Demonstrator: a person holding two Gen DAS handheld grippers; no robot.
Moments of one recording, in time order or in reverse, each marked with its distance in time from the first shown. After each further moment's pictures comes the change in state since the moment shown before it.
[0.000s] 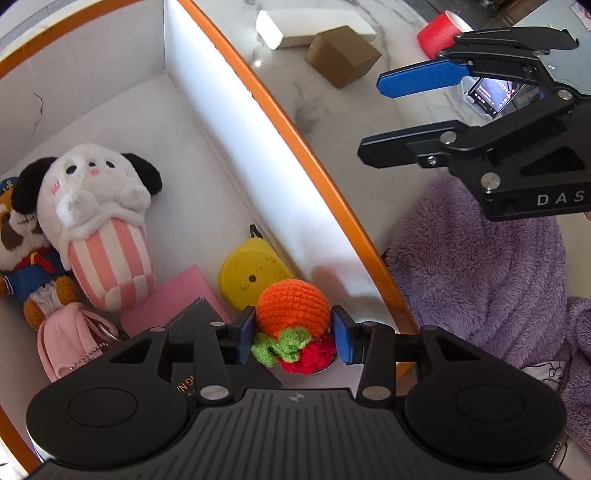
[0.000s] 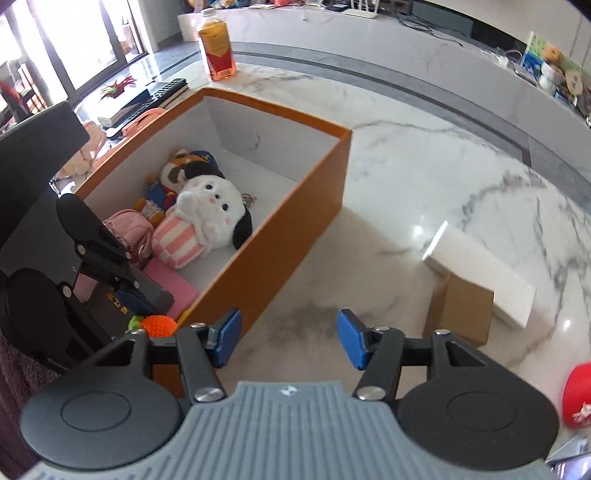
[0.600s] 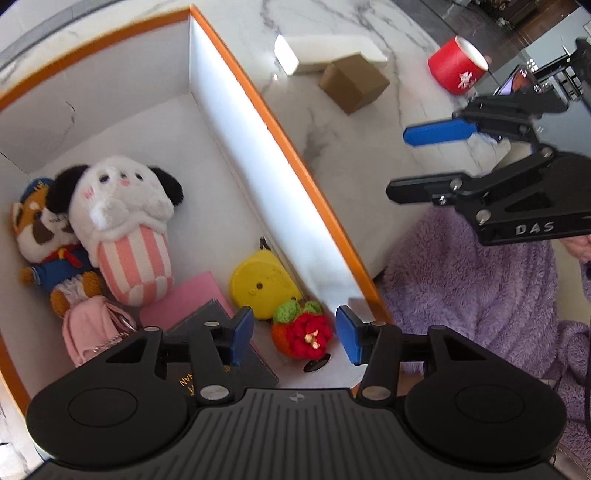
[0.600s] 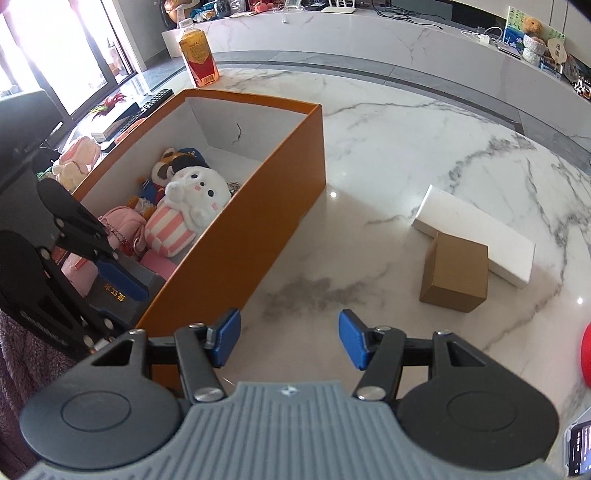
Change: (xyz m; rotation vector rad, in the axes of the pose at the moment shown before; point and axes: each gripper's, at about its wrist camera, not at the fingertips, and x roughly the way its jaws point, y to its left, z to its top) left arm -0.032 -0.007 -0.013 -0.050 -0.090 0.047; right arm -0.002 -0.021 -0.028 0.090 -0.022 0.030
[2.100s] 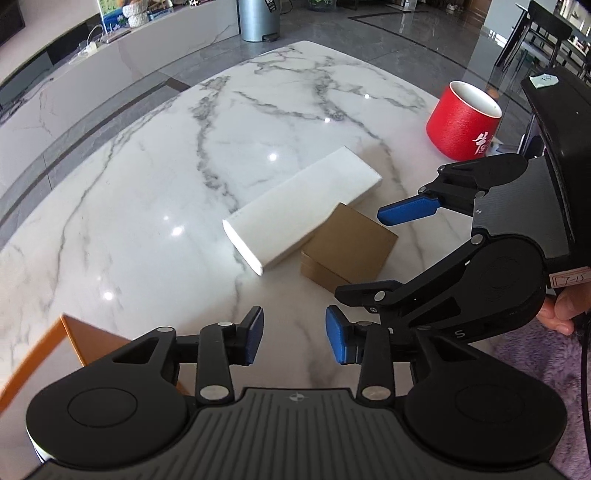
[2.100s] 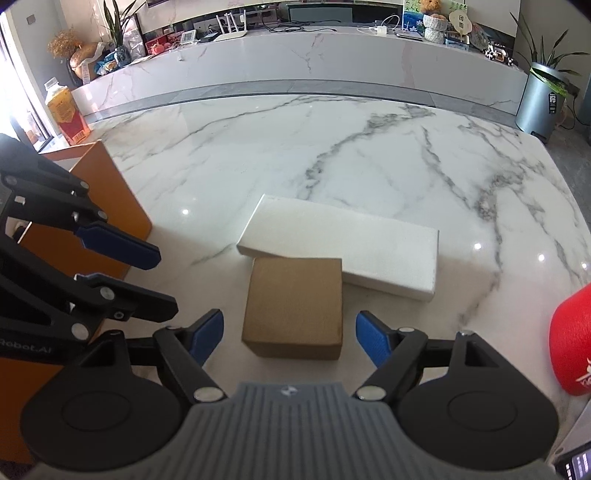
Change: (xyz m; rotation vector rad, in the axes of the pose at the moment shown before) left arm 0.071 -0.054 0.178 0.318 -0.208 0.174; right arm 0.062 -0.130 0.011 0.212 -0.115 -0.186
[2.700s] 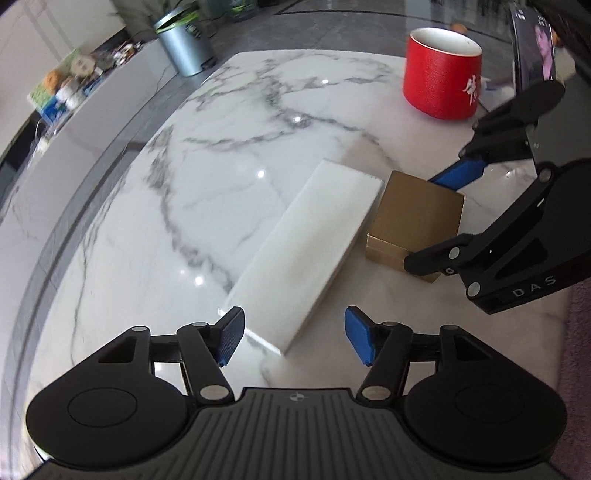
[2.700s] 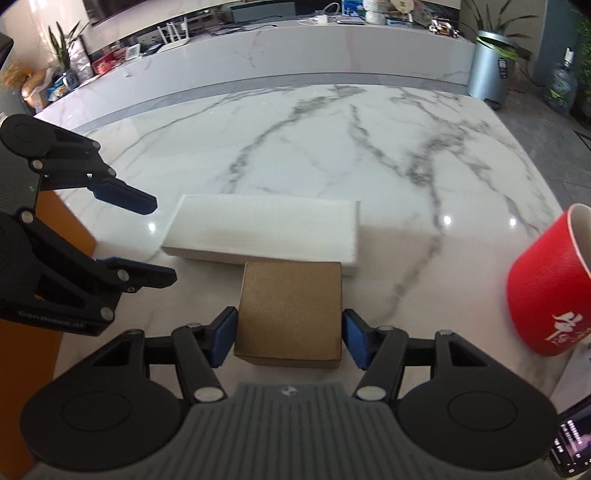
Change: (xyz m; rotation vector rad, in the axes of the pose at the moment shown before) left arm 0.054 -0.024 0.042 0.391 -0.020 0.082; right arm -0.008 -0.047 -0.012 0.146 0.017 -0.108
